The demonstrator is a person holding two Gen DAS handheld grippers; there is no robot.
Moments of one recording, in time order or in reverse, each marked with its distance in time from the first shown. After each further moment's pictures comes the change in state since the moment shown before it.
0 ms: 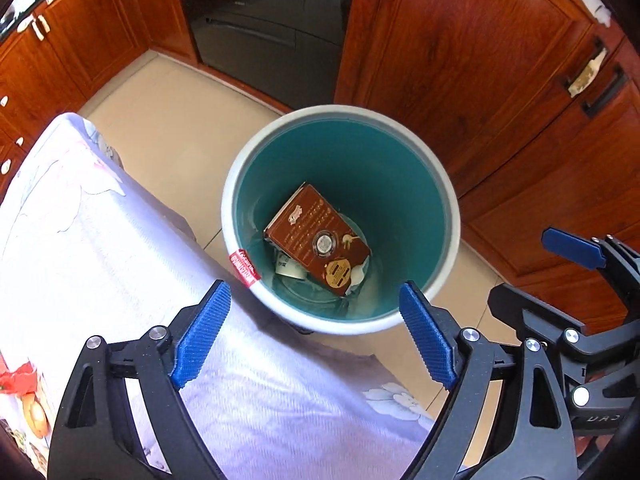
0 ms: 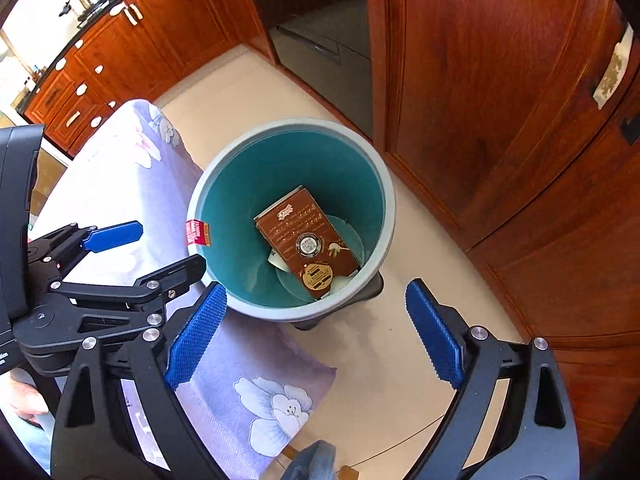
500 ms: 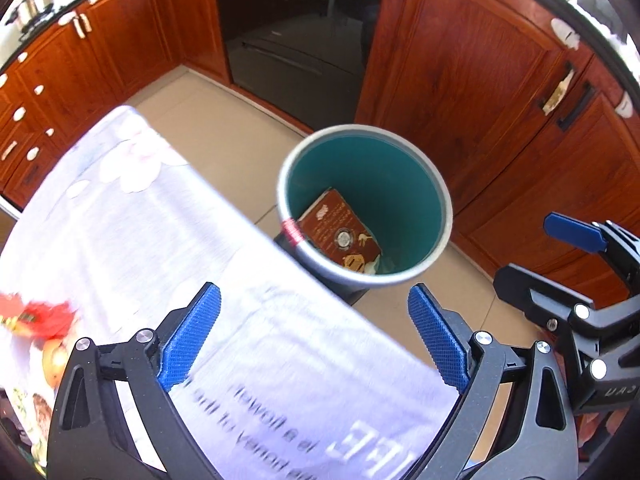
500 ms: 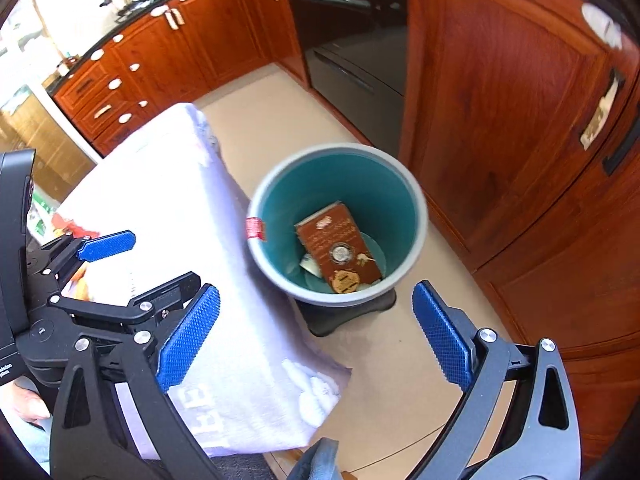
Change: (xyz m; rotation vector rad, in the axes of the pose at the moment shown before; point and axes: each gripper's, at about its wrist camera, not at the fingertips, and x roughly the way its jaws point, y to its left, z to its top) left arm -0.074 0.026 -0.058 -0.056 -0.119 0.035; right arm -0.057 0.057 -0.029 -0.099 -0.095 0.034
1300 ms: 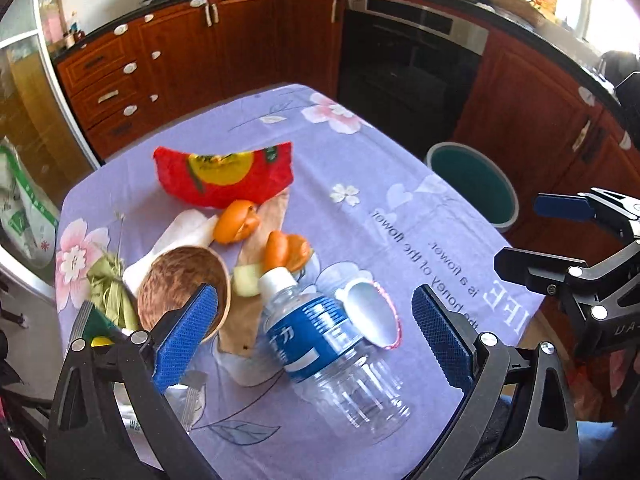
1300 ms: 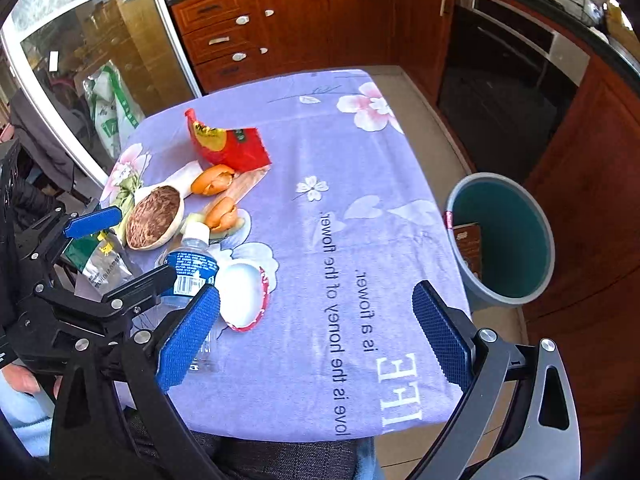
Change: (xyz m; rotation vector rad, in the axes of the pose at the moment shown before) left arm -0.126 0.160 -0.181 -0.220 -0.164 0.148; right arm -0.024 0.221 -0.065 -0.373 0.035 0.141
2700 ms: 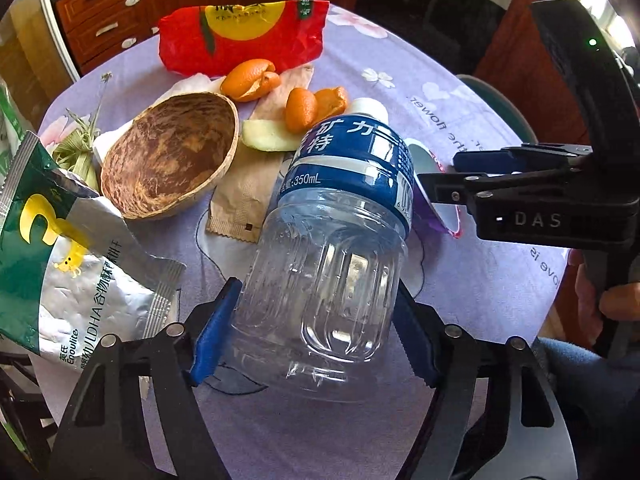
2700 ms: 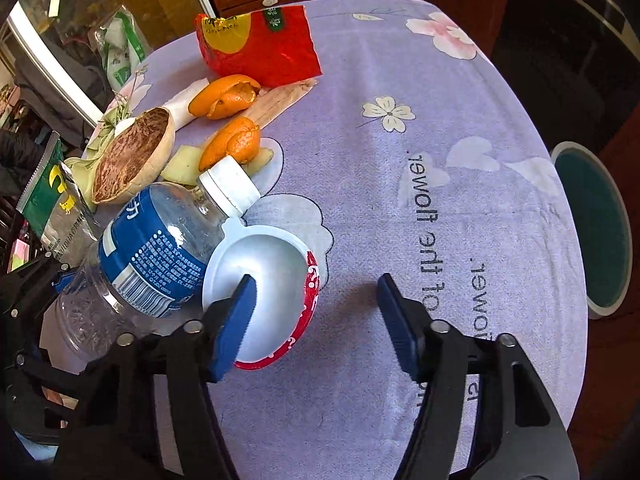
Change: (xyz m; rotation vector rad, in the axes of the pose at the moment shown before) left arm 0.051 0.026 -0.079 -0.052 0.163 -0.027; right arm 0.126 0.034 -0.017 -0.064 0.144 0.084
